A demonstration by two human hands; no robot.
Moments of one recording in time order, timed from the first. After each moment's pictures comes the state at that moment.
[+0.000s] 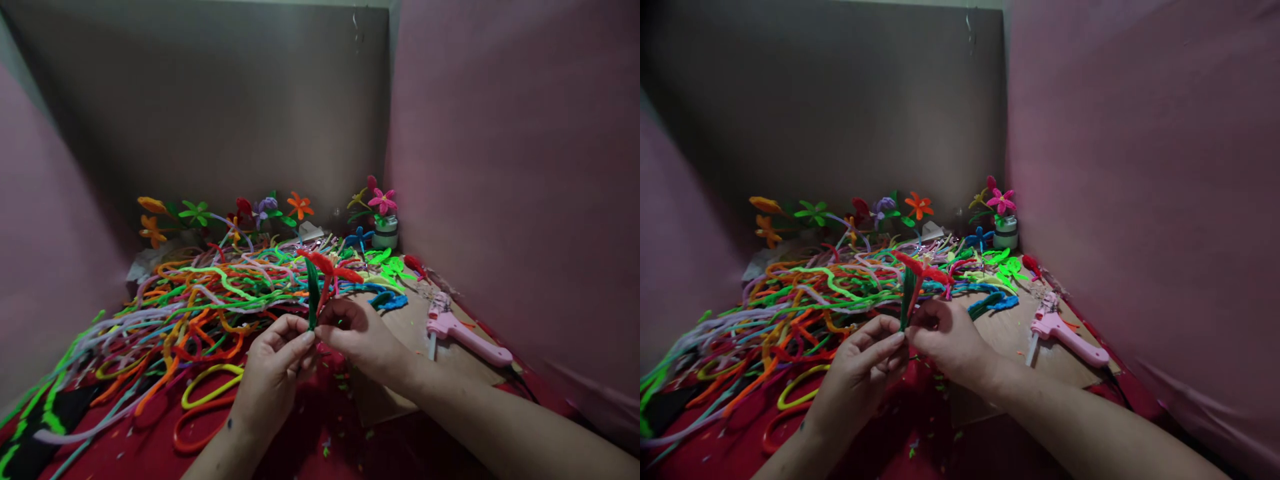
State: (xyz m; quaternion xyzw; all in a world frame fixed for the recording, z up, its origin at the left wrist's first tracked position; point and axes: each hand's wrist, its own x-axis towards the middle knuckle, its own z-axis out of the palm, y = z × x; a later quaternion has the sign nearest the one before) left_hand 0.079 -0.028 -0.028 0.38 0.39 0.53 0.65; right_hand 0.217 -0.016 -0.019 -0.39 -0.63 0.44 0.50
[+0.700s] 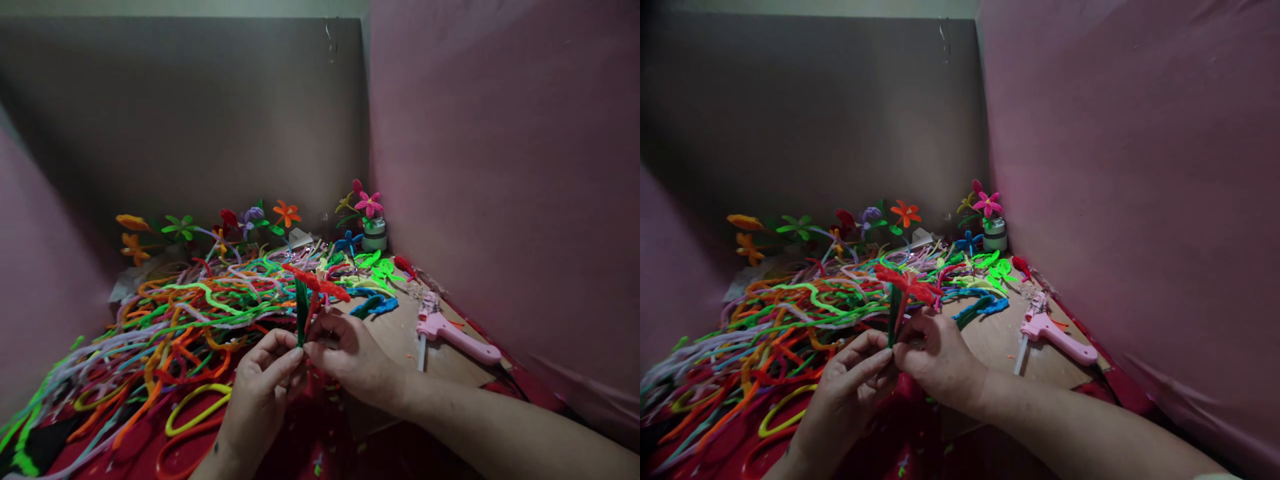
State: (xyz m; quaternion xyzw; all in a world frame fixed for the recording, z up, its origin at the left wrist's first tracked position) left_hand 0.080 -0.027 -0.034 0.41 0.38 0.52 0.64; right_hand 0.220 -0.023 -0.021 -0.38 -0.65 0.40 0.52
